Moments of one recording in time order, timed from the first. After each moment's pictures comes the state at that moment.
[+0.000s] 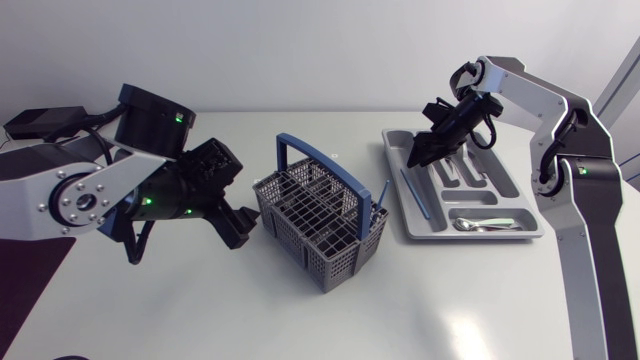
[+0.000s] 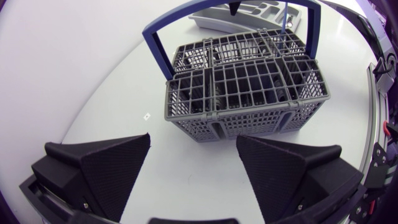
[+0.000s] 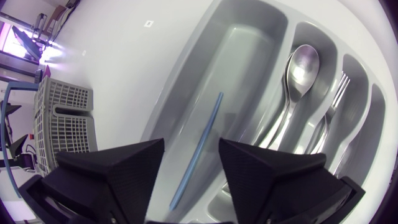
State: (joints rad) left arm -0.48 1.36 0.84 -0.27 -0.01 0.47; right arm -0.04 2.66 2.52 -1.31 -0.41 -0.46
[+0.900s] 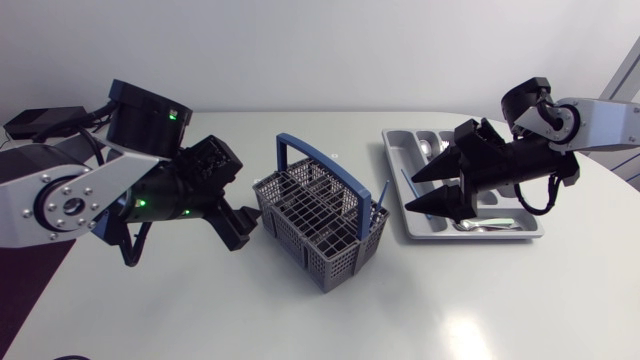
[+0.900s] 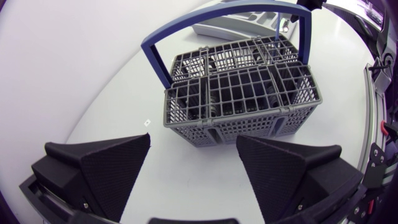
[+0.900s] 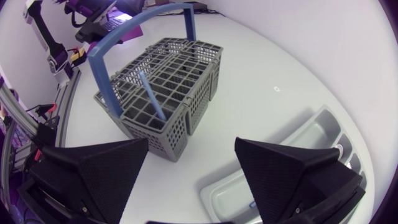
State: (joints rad) left arm -0.50 1.32 0.84 -0.28 0.00 0.47; right arm 0.00 1.65 1.09 -0.60 -0.80 -0.97
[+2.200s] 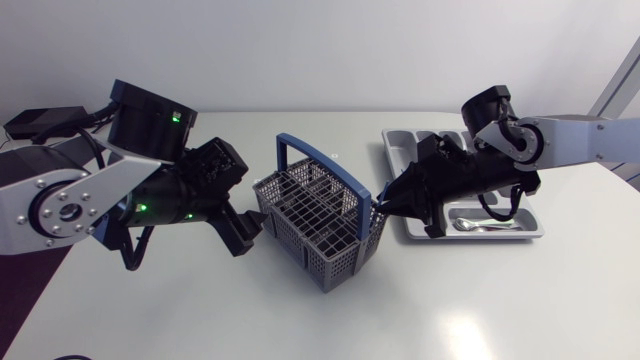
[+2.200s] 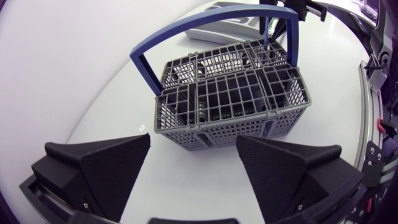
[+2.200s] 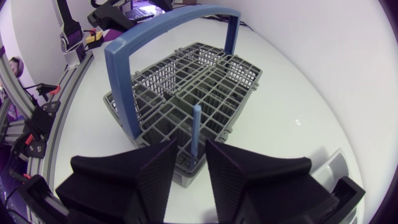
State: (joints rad) left arm -0.54 1.31 0.84 -0.28 -0.01 0.47; right arm 0.16 1.65 1.01 -0.45 -0.79 -1.00
